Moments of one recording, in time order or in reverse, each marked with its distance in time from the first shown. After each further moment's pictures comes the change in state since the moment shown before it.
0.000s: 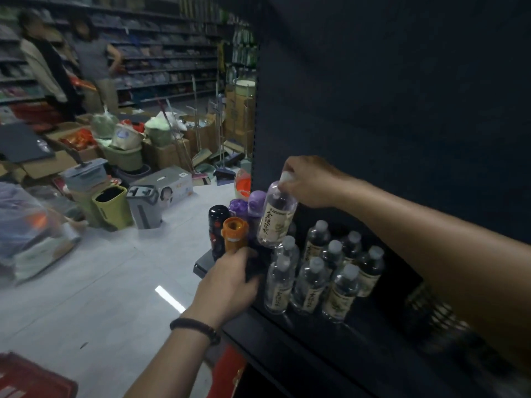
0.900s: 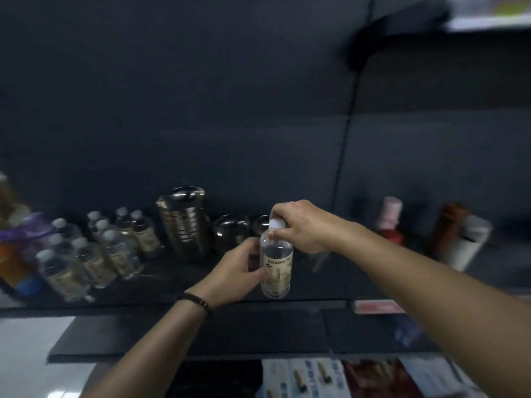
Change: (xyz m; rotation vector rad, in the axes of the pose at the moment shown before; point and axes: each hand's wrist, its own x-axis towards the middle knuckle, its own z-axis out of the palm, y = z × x) left_hand -0.275 0.437 0.242 -0.380 -0.611 0.521; right_hand -0.636 0.276 -0.104 0.104 0.077 0.447
